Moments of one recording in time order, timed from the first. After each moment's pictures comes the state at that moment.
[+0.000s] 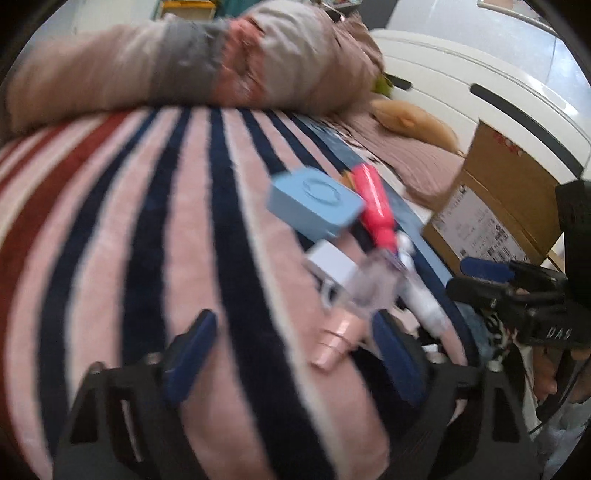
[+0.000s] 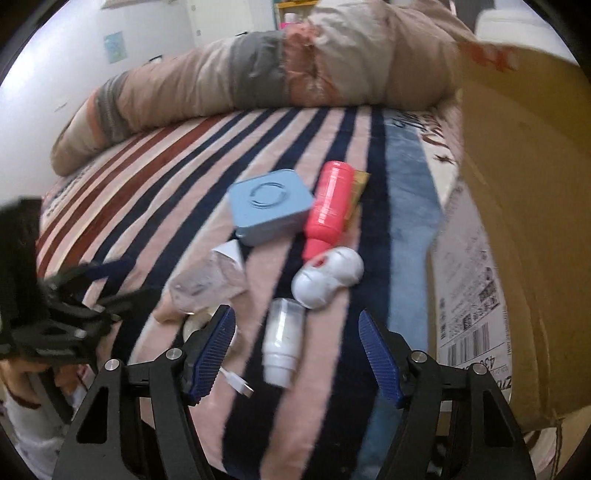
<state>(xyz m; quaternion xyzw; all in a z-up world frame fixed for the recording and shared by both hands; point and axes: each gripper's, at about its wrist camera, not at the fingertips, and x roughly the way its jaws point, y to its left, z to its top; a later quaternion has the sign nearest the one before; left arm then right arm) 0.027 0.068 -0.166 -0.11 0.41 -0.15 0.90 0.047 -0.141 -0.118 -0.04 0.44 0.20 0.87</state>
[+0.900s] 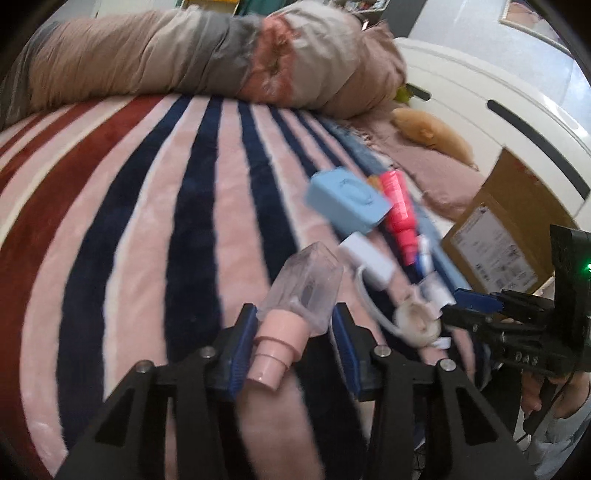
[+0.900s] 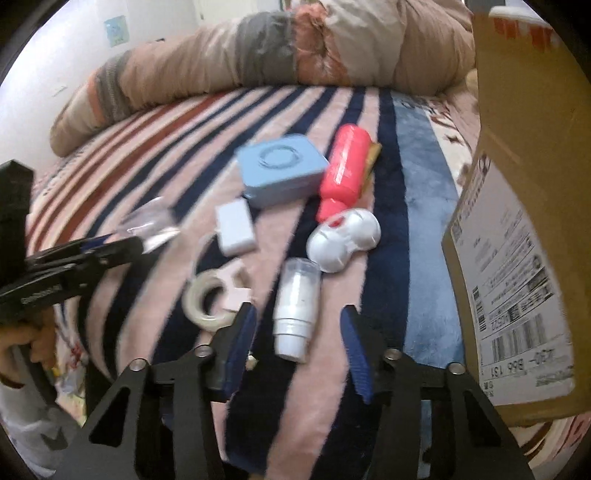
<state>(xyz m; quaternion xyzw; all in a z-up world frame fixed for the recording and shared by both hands) 0.015 0.107 -0.167 -0.14 0.41 -0.12 0.89 0.042 -0.124 -0.152 -0.07 0.47 0.19 0.86</state>
